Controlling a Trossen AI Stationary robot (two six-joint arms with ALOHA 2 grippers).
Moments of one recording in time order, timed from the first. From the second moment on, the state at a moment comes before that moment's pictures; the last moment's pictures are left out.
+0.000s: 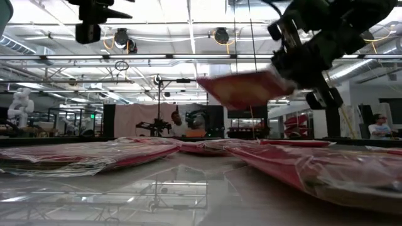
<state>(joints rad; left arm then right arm) -0.11 0.84 0.72 -0.22 -0.08 -0.95 -0.03 1.22 0.52 0.06 -0.34 1.29</state>
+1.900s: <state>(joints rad) -0.01 1.19 0.73 0.58 0.27 -0.42 0.04 1.66 0.59 1.45 -0.63 1.85</state>
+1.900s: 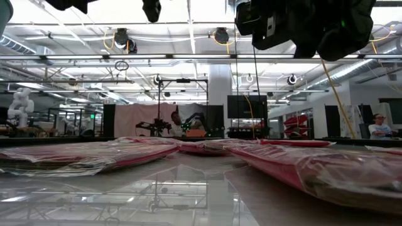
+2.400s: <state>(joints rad) -0.02 1.09 0.73 0.42 0.30 -0.44 0.02 1.66 0.59 1.48 -0.66 1.88</state>
